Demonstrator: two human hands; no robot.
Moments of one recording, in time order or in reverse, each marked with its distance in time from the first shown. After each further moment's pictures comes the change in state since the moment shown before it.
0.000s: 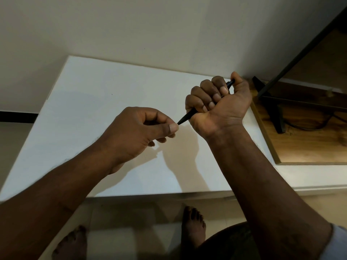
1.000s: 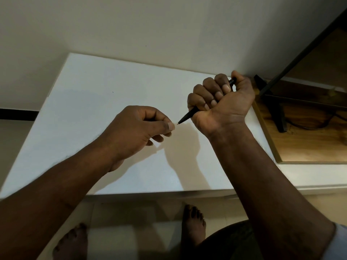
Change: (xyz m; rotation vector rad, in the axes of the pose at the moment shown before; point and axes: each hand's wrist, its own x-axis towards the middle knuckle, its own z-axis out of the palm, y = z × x) left_hand 0.002 -0.002 -0.001 0.012 0.031 -0.088; right_hand 0.001 -0.001 0.000 -0.039 0.017 -0.026
